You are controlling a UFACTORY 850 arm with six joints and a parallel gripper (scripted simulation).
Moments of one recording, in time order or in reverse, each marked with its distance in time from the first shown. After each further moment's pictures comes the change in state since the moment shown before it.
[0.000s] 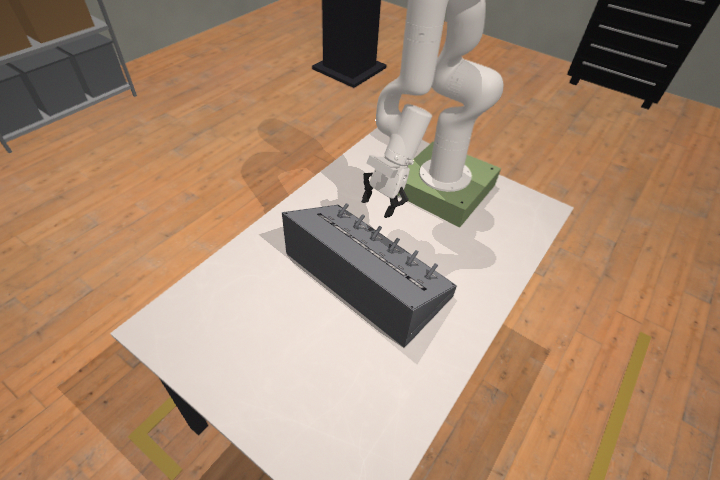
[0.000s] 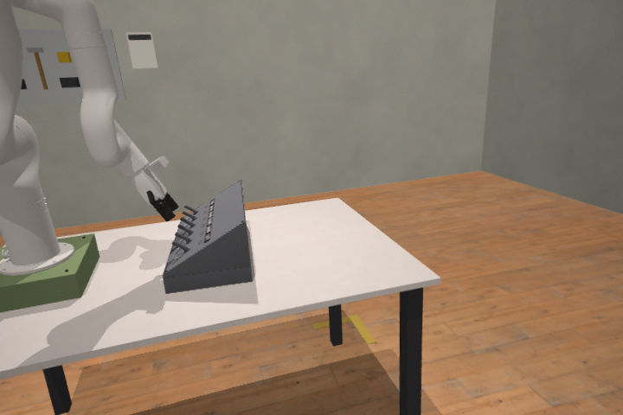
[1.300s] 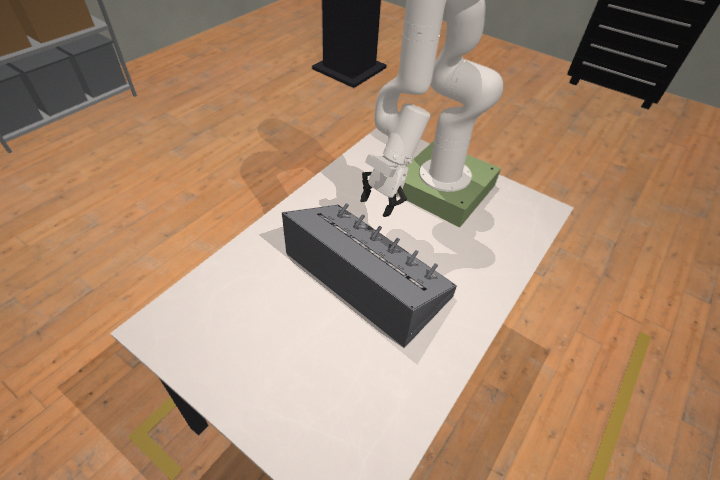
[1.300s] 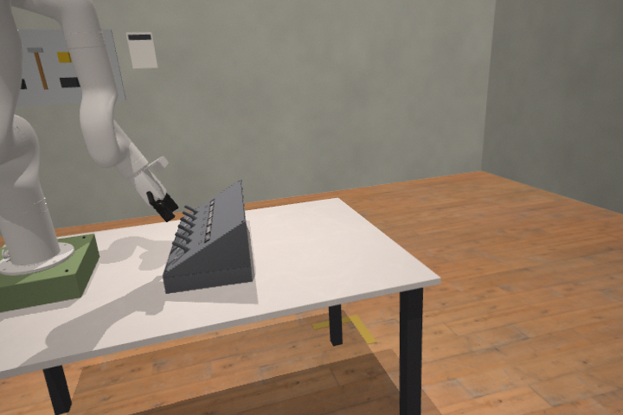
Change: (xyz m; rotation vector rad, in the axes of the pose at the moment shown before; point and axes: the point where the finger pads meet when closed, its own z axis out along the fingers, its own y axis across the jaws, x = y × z) arm 0.000 0.005 0.000 0.000 0.000 0.000
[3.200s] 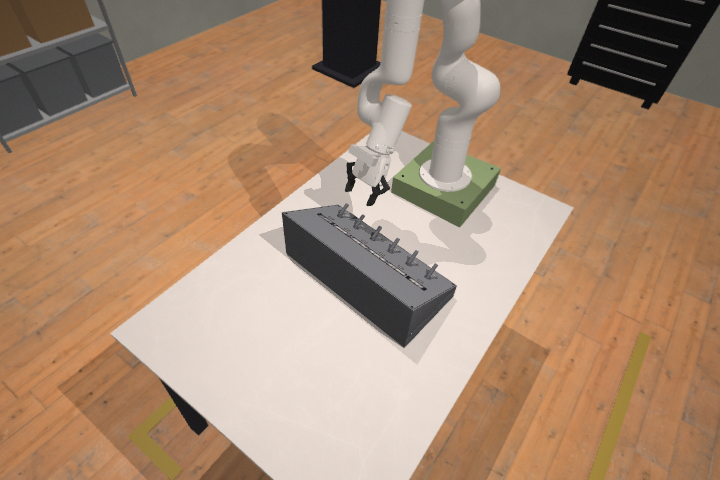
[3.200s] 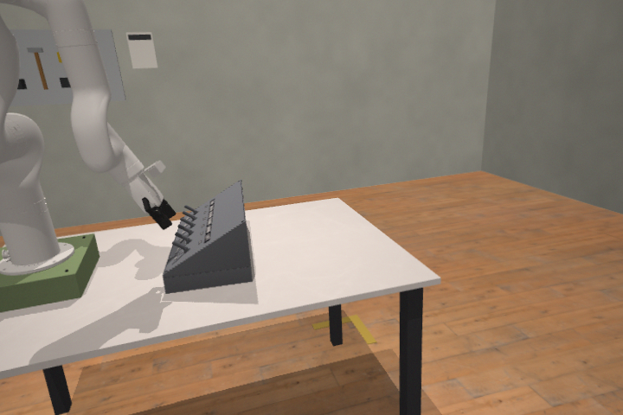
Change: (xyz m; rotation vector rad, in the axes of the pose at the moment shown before) arm 0.000 0.066 0.000 0.001 0.000 0.000
